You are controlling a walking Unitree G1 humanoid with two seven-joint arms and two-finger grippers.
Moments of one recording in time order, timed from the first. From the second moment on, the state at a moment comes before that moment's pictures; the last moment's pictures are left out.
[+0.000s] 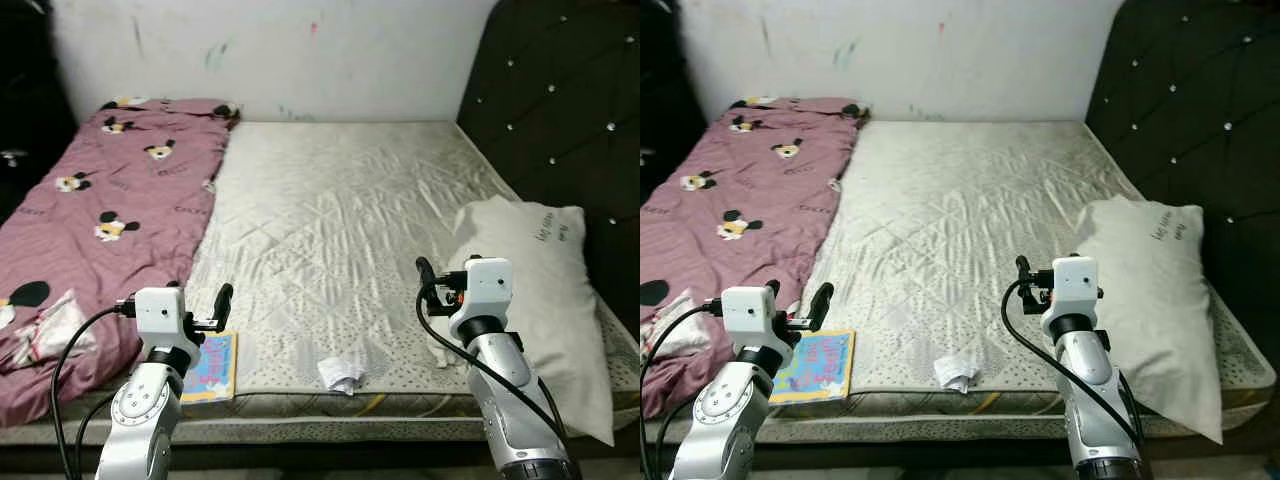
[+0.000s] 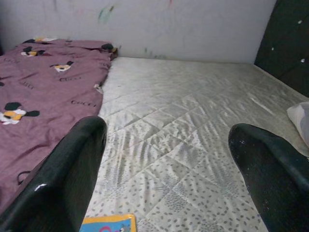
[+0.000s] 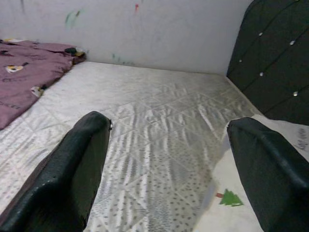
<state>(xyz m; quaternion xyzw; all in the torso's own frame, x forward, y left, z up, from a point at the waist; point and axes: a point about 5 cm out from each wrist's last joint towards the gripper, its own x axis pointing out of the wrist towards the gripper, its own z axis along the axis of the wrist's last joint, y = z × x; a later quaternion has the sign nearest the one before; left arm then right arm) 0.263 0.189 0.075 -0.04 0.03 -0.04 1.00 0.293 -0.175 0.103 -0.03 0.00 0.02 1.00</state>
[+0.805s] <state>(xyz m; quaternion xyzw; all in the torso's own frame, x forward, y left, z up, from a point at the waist) 0.256 0.199 0.074 -0.05 0.04 0.00 1.00 0.287 -0.170 0.102 -0.03 0.02 0.05 1.00</state>
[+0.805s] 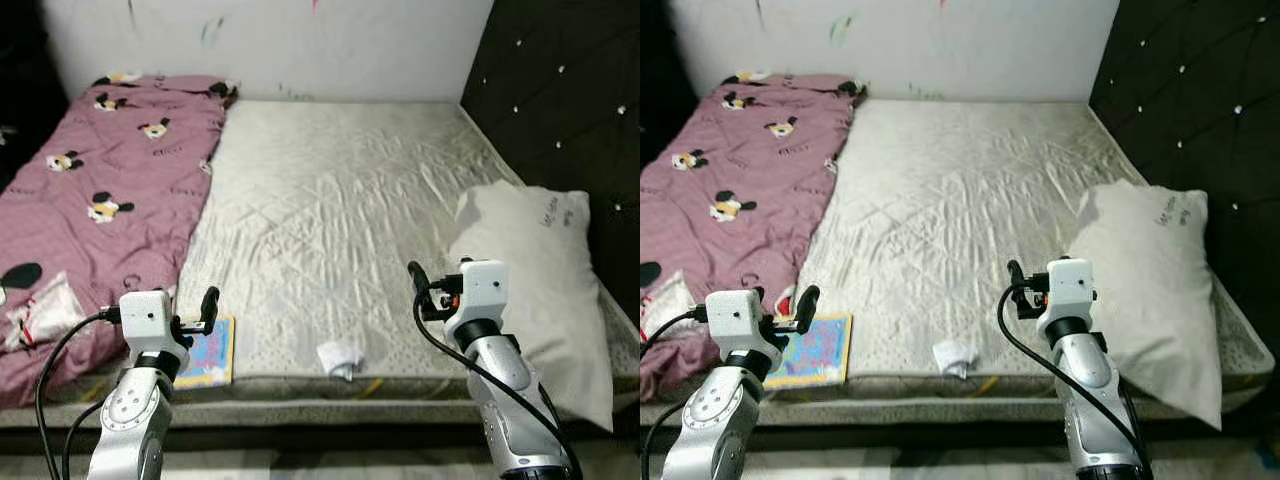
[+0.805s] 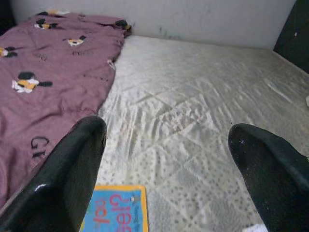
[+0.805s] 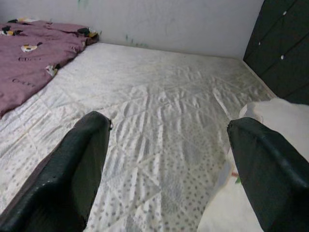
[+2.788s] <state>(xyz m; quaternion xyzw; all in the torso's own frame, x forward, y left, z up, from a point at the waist) 0.249 0.190 0.093 -0.01 0.01 0.01 1.00 0.305 -0.125 0.114 0.00 0.00 0.15 0.99</state>
